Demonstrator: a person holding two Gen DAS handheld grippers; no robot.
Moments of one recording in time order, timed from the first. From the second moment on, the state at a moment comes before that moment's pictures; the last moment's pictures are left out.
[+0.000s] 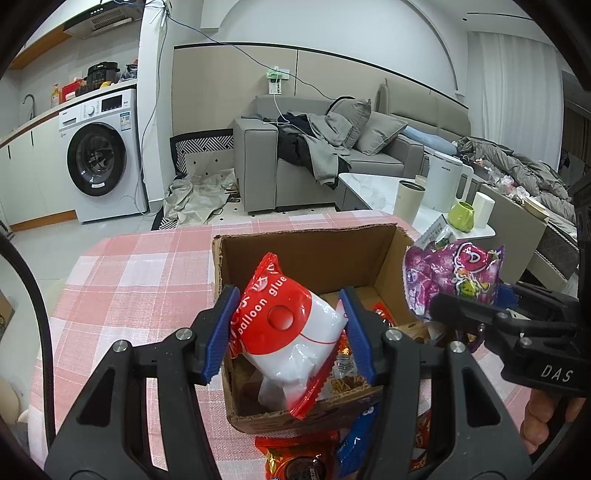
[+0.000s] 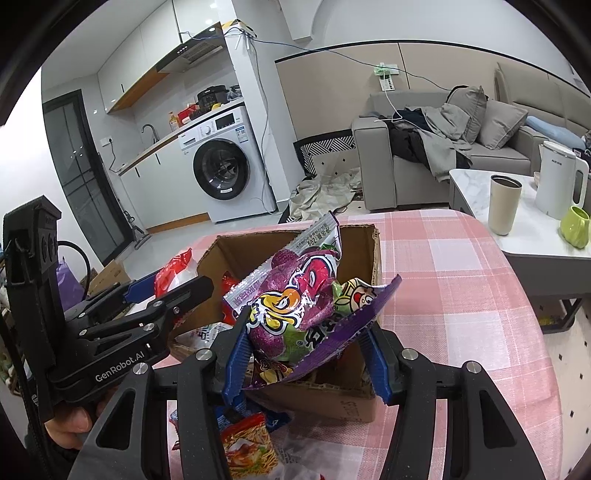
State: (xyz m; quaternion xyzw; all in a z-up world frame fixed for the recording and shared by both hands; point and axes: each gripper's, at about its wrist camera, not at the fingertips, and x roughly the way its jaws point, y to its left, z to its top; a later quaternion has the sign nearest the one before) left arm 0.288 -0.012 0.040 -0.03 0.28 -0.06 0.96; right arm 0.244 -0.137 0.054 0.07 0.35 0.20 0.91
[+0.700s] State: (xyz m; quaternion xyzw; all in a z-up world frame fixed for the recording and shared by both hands) left arm 0.276 -0.008 0.046 -0.03 0.28 -0.05 0.96; right arm 0.241 -0.139 0.060 0.06 0.33 0.20 0.92
